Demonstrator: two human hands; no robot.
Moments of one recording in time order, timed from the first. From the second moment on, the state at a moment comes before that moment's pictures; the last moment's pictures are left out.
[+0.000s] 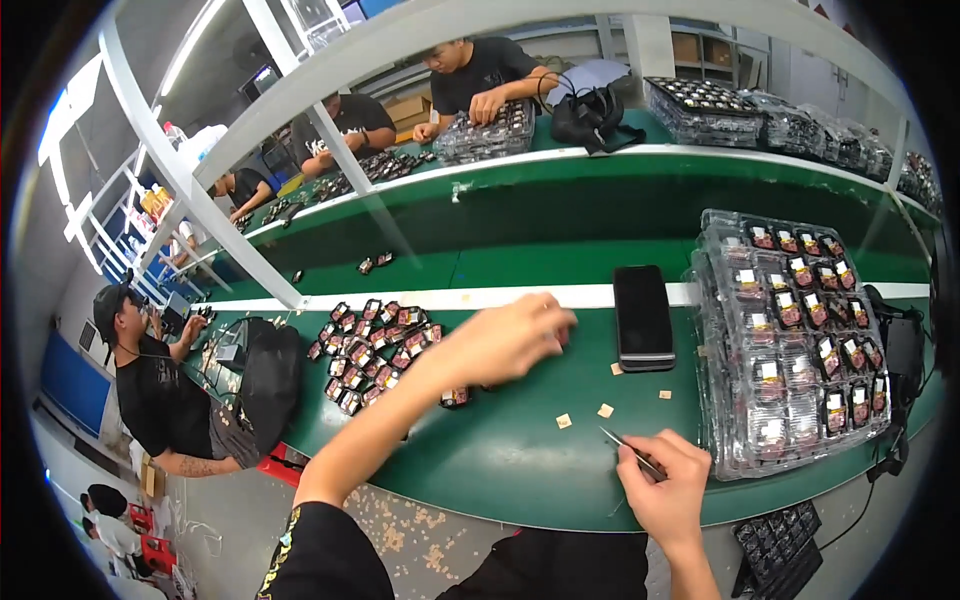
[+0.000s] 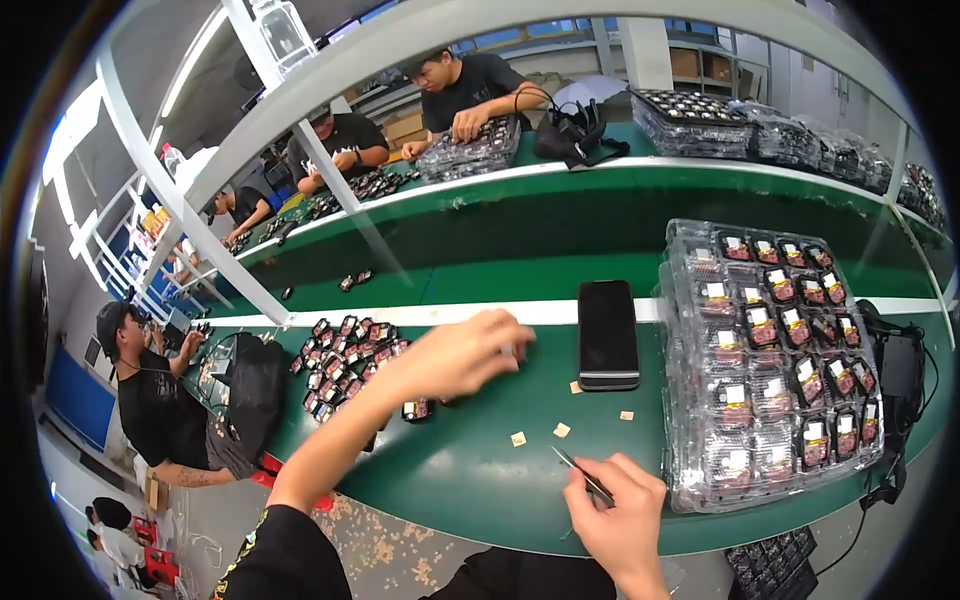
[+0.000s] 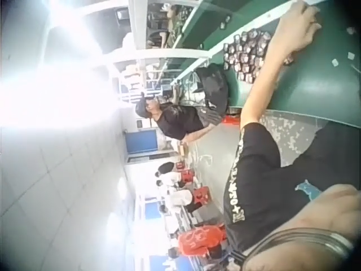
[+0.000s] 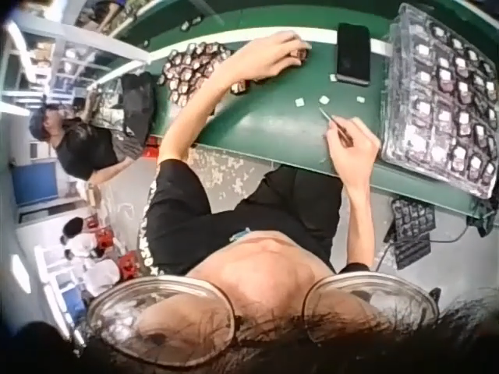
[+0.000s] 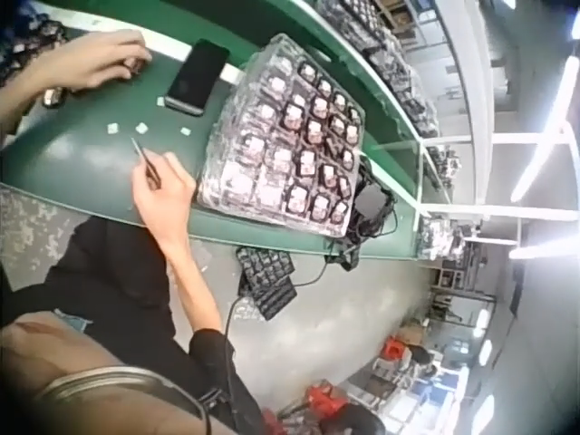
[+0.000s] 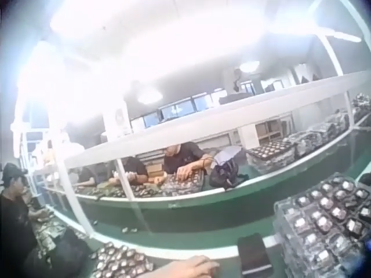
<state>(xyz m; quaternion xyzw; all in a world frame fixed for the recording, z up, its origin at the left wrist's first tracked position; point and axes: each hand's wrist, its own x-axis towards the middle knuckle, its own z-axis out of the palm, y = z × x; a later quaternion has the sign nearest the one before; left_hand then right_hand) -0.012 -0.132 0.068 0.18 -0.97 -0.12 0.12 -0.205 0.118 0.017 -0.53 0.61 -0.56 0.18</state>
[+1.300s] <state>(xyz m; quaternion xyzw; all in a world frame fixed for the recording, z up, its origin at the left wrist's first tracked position) 0.006 -0.065 0.029 0.12 -0.94 -0.29 0.14 -0.208 0.104 0.012 -0.59 0.62 -0.48 0.18</state>
